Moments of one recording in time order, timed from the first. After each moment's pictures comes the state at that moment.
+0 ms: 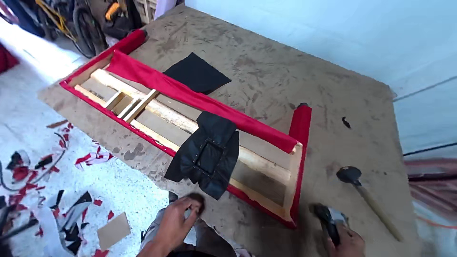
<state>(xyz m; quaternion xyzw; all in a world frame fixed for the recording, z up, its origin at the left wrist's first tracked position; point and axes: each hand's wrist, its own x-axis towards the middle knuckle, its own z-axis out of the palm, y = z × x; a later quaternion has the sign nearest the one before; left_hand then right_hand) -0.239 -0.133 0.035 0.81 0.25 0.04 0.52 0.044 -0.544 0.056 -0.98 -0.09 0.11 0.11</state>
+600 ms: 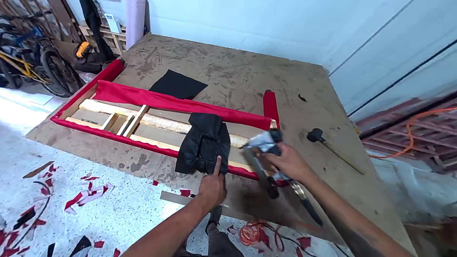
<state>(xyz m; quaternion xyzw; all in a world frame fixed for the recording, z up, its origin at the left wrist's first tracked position) -0.155 -0.162 0.054 0.94 0.09 -0.25 0.22 0.007 -0.367 0.157 -0.89 -0.18 0.22 0.36</state>
